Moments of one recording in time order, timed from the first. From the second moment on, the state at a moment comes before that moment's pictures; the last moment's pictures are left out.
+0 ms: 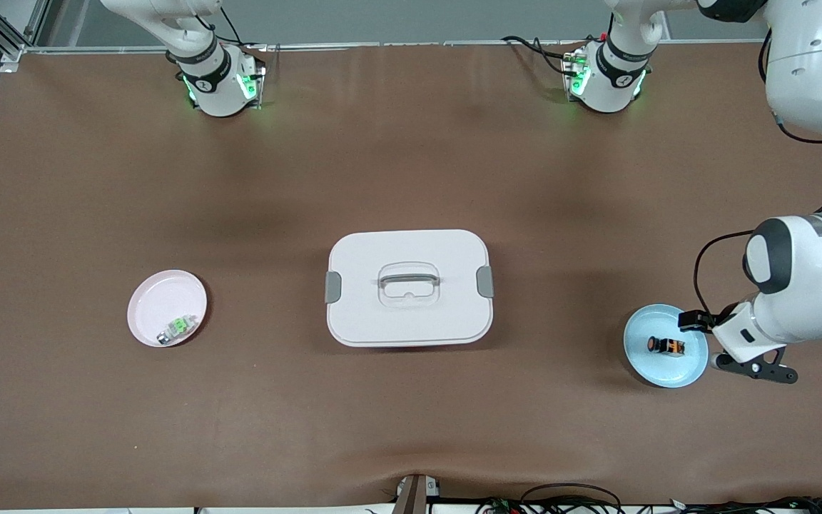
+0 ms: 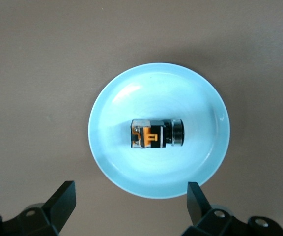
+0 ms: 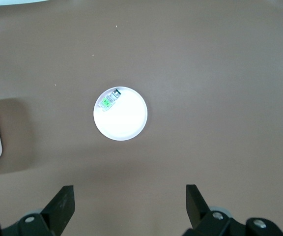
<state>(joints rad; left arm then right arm) 0.06 0.64 -0.02 -1.50 0.08 2.09 0.25 -0.03 -0.04 -0.14 -1.46 -0.02 1.51 -0.05</state>
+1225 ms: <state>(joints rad) 0.04 0.76 -0.02 -1.49 0.10 2.30 0.07 -0.03 -0.03 -0.13 -1.48 0.03 1.45 -0.05</state>
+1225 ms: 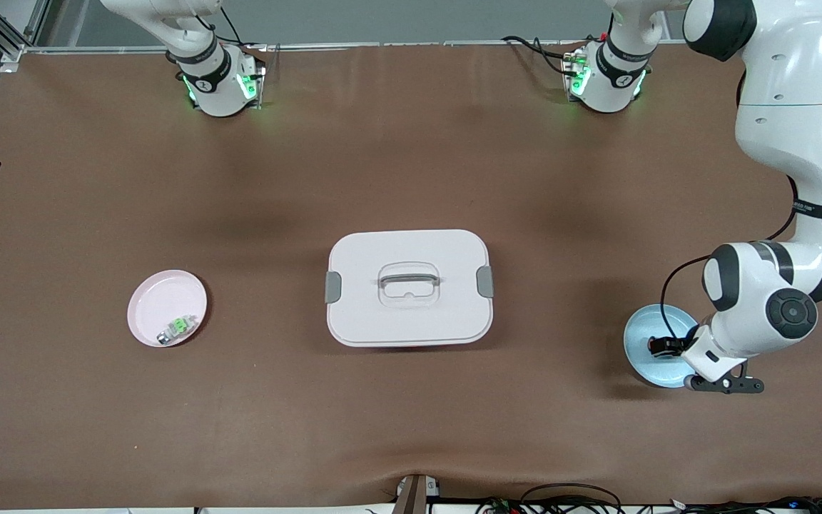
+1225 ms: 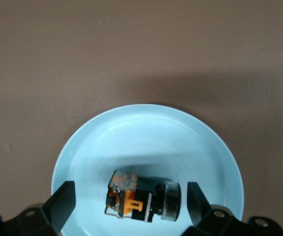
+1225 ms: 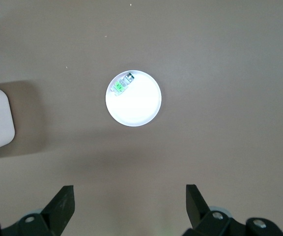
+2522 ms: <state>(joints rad) 0.05 0.77 -0.04 -1.55 0.10 2.30 0.16 -0.01 -0.03 -0.13 -1.48 0.05 1.40 -0.05</state>
